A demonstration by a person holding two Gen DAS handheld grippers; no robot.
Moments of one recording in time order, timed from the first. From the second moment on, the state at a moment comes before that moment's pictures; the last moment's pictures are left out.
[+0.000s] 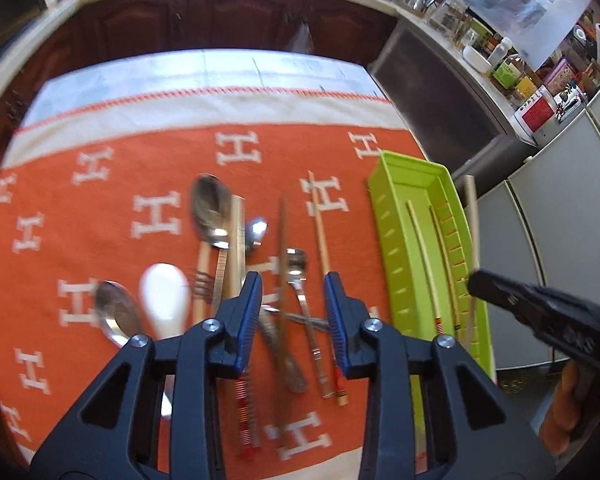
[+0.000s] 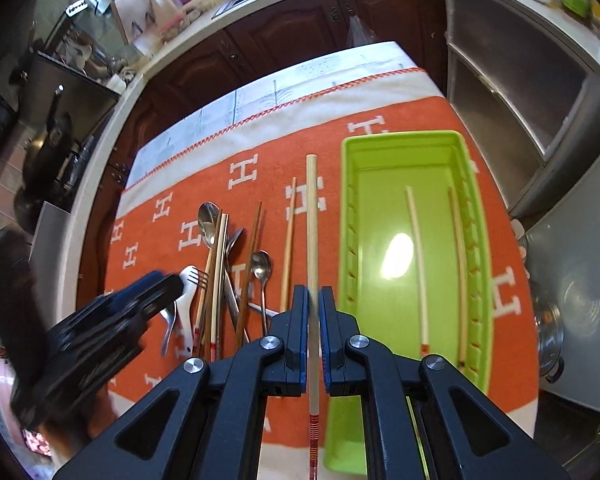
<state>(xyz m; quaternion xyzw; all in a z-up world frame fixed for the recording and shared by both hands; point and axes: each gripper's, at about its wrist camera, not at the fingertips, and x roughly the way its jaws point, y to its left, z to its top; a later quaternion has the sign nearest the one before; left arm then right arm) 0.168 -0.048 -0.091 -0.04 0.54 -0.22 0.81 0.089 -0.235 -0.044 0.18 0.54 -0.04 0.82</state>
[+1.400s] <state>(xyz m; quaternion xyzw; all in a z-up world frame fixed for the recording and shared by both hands) 0.184 -0.128 -0.138 -0.02 0.60 -0.17 0.78 0.061 -0.338 -0.088 0.22 0.56 -0.05 0.80</state>
